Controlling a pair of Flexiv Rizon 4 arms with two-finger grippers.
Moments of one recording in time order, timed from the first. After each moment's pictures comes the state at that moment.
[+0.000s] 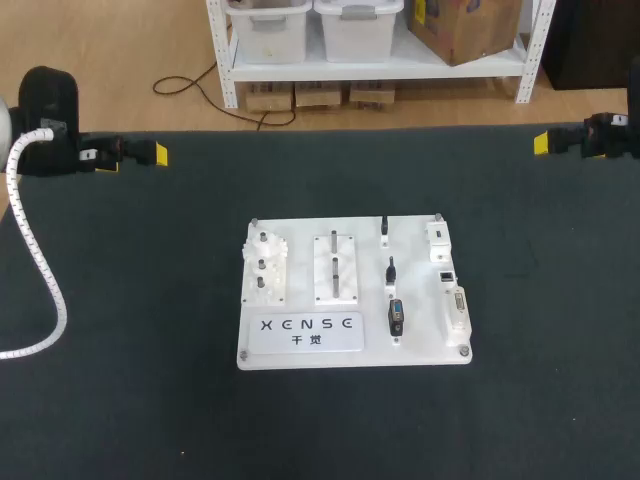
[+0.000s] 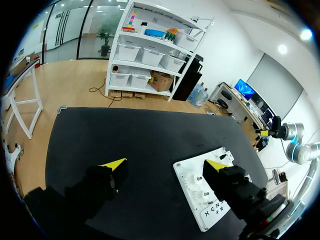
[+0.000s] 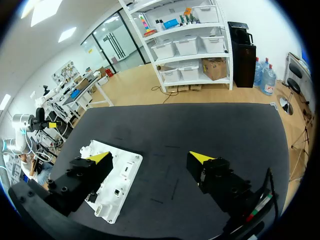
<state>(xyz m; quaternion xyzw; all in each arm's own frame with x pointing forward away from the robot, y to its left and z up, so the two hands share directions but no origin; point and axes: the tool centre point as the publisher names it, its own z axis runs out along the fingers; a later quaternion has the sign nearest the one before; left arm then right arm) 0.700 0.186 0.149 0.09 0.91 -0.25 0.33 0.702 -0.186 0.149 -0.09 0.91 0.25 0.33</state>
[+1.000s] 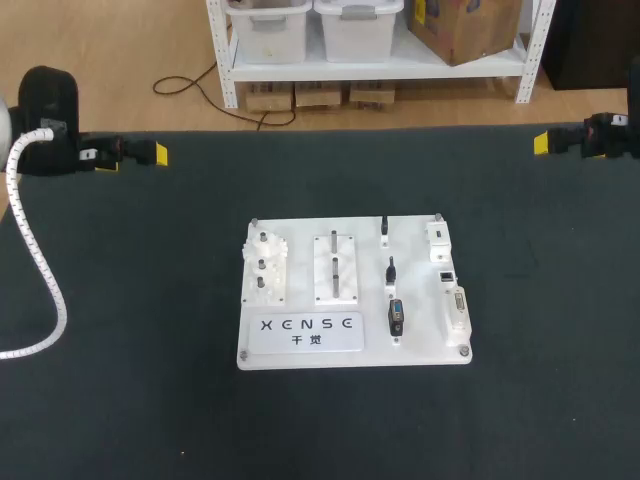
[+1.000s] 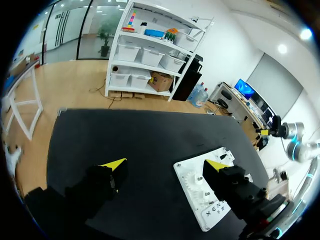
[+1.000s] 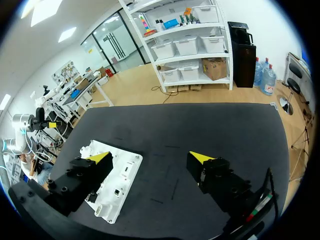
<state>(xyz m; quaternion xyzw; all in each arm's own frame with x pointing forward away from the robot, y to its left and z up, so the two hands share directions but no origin) 0.704 0.185 0.157 0.11 0.90 -0.24 0.34 0.702 -0.186 0.149 -0.09 0.91 0.25 0.33</state>
